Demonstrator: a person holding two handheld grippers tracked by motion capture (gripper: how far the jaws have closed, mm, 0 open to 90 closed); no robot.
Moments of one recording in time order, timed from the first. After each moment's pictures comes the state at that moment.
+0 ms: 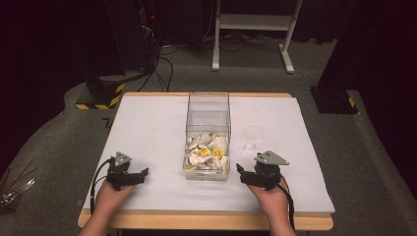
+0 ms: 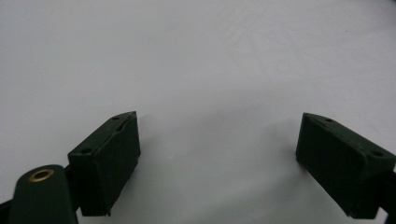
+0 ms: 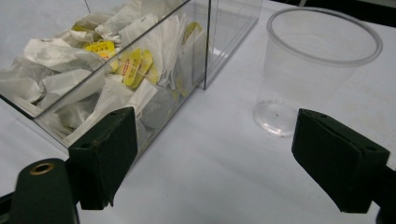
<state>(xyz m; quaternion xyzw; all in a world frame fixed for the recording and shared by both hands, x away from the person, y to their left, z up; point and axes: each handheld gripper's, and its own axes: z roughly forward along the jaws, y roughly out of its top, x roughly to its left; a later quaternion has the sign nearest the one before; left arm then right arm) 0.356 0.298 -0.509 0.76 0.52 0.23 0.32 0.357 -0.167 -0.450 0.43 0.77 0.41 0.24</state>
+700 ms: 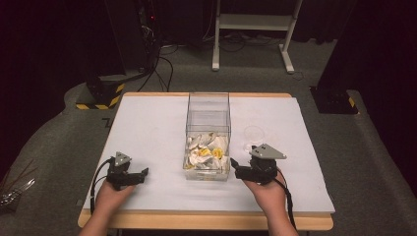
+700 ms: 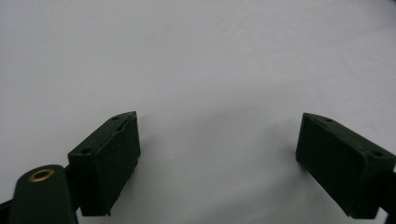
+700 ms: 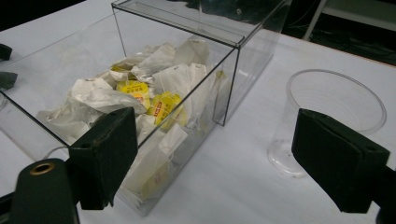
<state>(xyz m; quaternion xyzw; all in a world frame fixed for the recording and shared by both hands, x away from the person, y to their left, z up) 0.356 0.298 -0.509 0.76 0.52 0.23 0.32 0.357 -0.148 -0.417 0.40 0.77 0.43 0.24</state>
